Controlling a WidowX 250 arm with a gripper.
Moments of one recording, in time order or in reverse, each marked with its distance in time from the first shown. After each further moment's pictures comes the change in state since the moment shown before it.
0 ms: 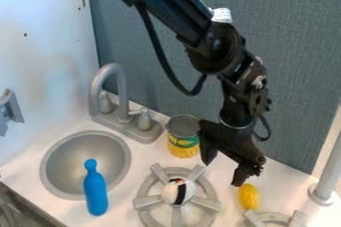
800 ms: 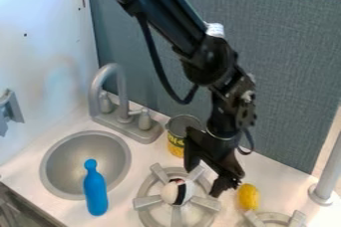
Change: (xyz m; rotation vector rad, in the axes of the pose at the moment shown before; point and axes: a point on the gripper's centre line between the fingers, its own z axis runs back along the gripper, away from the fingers) arm -0.021 0.024 -0.018 0.068 0.106 -0.089
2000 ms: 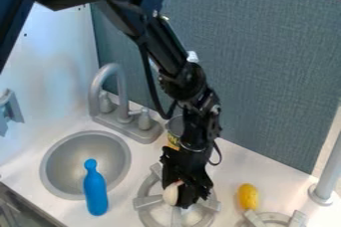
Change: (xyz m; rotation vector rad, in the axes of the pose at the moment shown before) arm -0.014 0.025 -0.063 -0.093 0.156 0.013
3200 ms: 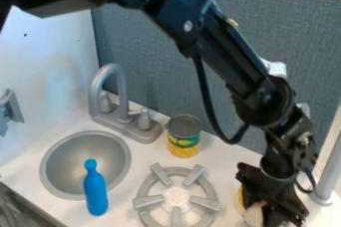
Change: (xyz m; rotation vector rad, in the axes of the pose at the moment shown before) arm 0.027 -0.132 0.054 -0.026 -0.288 -0.060
